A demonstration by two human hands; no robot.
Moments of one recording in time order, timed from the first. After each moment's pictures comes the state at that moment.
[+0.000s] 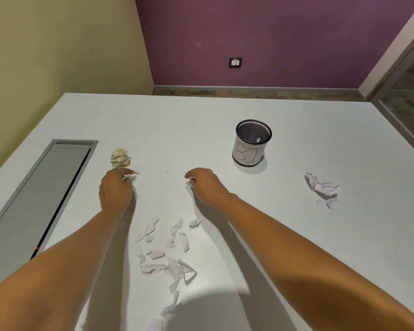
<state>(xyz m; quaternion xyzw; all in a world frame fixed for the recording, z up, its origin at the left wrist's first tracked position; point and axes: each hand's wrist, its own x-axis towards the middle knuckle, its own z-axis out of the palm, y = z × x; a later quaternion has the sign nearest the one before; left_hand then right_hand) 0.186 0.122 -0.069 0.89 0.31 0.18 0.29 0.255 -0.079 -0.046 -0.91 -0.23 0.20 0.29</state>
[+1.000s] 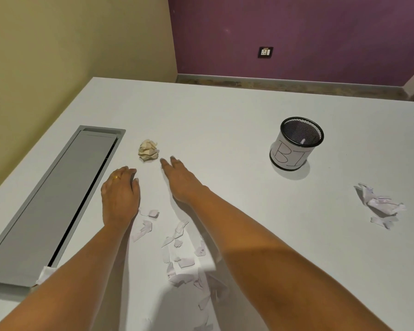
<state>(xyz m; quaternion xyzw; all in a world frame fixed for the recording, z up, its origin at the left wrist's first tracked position) 0.156 0.168 -0.098 0.93 0.29 0.15 0.15 0.244 0.039 -0.061 -0.87 -0.36 0.24 0.23</state>
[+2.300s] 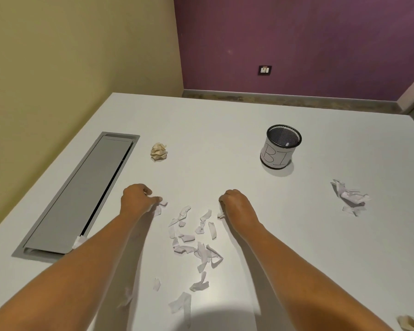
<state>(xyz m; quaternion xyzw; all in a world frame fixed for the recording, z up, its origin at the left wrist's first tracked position) 0.119 0.130 -0.048 0.86 0.39 0.01 0.31 0.199 -0.102 -0.074 -0.93 -0.33 0.09 0.14</state>
